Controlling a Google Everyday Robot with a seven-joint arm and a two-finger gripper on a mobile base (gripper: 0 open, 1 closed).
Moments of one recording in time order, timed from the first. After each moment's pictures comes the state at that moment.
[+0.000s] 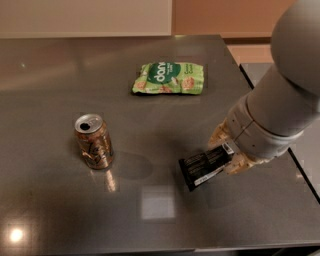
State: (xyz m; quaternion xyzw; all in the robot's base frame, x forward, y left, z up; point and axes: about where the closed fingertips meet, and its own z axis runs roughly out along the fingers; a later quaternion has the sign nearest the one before) arm 0.387 -0.136 0.885 -0.86 0.50 -0.05 0.12
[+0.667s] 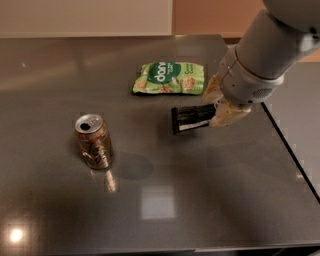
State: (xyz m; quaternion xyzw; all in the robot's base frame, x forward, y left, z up) arm 0.471 -0.122 0.924 -0.78 0.60 -0.04 0.17
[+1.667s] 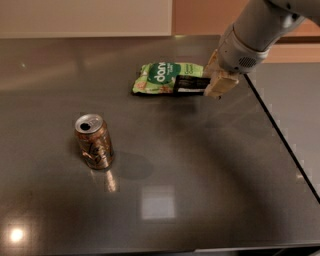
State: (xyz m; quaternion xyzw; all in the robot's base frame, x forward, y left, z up) arm 0.574 -0.130 0.923 -0.70 0.68 0.00 0.21
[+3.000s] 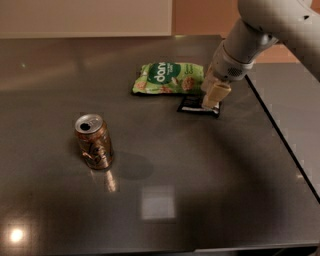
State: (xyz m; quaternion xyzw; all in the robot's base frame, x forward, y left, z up) arm 0.630 -0.142 0.862 -0.68 0.71 0.02 0.19
